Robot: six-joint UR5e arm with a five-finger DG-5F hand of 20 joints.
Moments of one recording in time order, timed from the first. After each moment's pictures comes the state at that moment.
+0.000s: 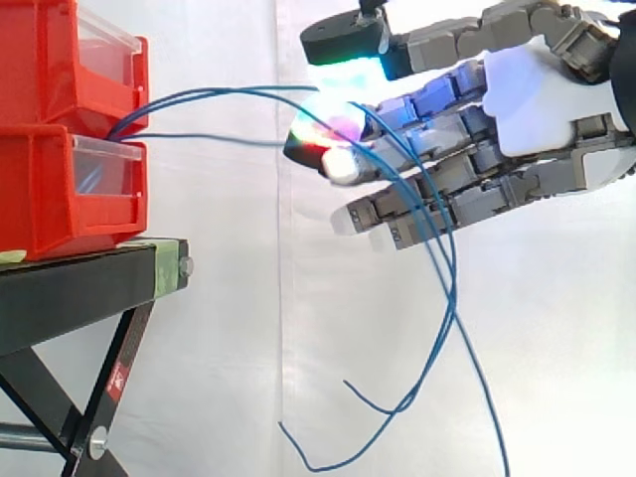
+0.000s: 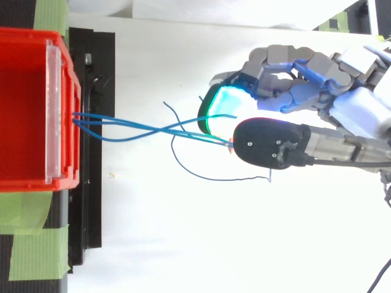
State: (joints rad) arm 0.42 -1.84 -1.71 -2.93 -0.54 0.03
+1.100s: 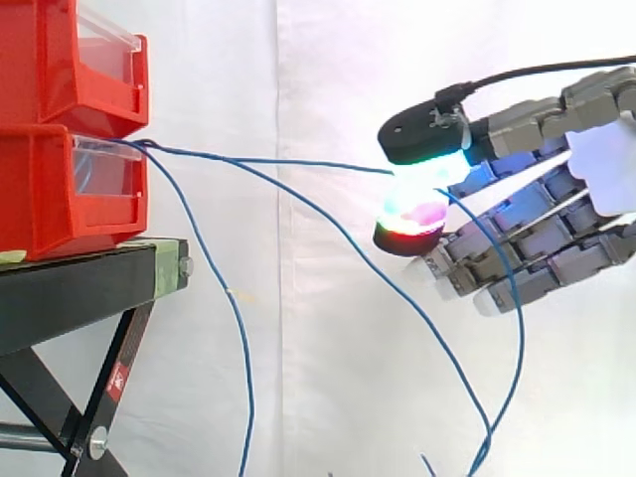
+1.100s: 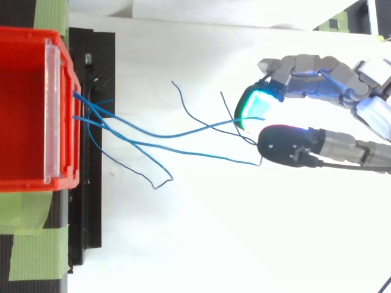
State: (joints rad) arm 0.48 -1.84 -1.78 -3.13 -0.43 0.13
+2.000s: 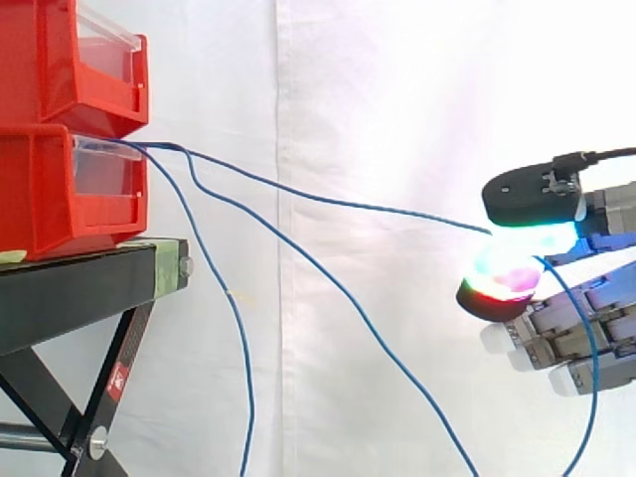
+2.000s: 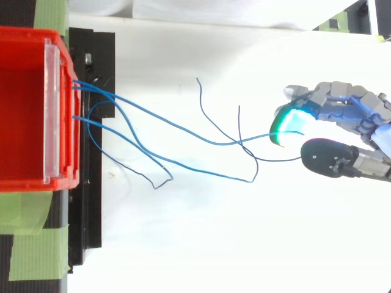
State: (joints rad) arm 0.61 -1.84 -1.99 -2.99 -0.27 0.36
